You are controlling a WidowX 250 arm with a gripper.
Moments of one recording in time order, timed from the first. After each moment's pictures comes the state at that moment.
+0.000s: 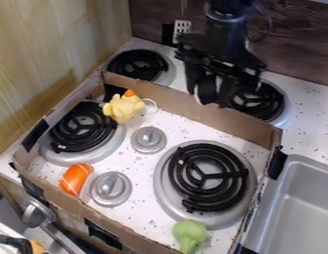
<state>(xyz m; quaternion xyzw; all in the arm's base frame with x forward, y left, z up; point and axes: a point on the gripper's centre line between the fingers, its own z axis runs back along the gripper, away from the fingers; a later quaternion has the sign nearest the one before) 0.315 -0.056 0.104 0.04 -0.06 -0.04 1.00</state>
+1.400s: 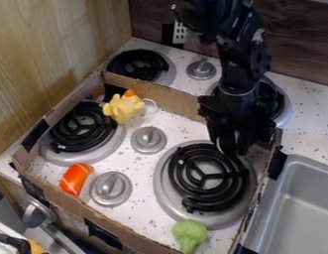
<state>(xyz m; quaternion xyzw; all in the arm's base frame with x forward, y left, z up) 0.328 -0.080 0.020 -0.02 -0.09 -0.05 0.99</state>
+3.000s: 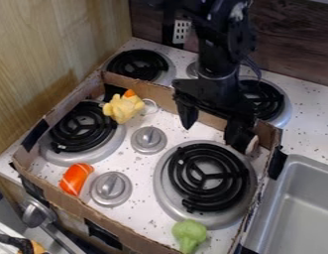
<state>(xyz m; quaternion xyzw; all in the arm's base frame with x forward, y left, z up) 0.295 -0.061 0.072 0.02 -0.12 -0.01 0.99</state>
